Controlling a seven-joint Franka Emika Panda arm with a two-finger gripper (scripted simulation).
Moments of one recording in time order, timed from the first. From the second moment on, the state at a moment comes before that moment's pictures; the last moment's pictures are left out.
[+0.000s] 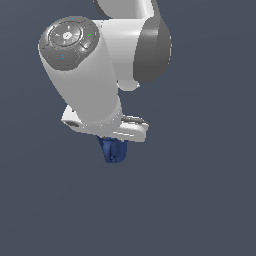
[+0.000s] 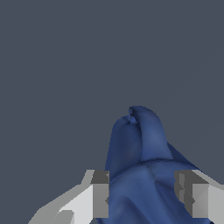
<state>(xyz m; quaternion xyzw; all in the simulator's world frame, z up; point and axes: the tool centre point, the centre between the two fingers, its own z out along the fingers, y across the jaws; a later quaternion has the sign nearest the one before) 0.075 -0.048 0.274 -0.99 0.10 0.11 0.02</state>
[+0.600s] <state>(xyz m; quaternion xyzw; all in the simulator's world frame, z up) 0.098 -0.064 0.248 -0.98 0.13 0.14 0.02</state>
